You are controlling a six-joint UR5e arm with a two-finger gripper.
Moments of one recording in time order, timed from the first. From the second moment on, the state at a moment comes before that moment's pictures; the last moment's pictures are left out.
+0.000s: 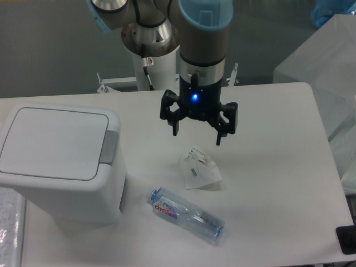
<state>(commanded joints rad) 2.45 -1.77 -1.38 -1.34 1.47 0.74</state>
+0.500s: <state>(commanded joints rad) 2.41 -1.77 -1.37 -1.25 1.45 0.66</state>
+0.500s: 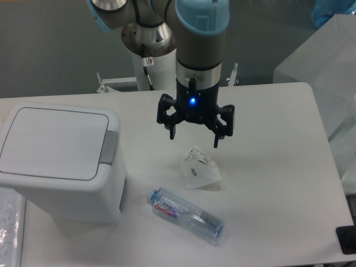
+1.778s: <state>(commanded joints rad) 2.29 -1.78 -1.38 -1.19 1.40 0.24</state>
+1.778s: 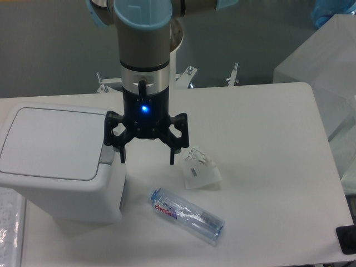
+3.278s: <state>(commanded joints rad) 2.28 -1.76 -1.44 -1.19 1.36 0.24</state>
